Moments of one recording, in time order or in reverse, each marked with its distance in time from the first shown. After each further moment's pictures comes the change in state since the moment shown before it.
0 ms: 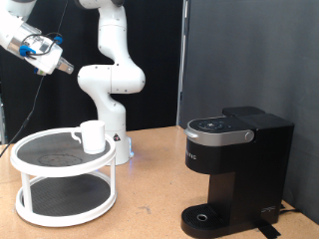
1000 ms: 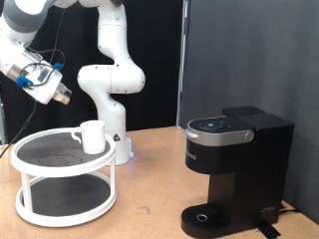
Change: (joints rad) arm -0.002 0.050 -0.016 -0.148 -0.050 0.248 -0.106
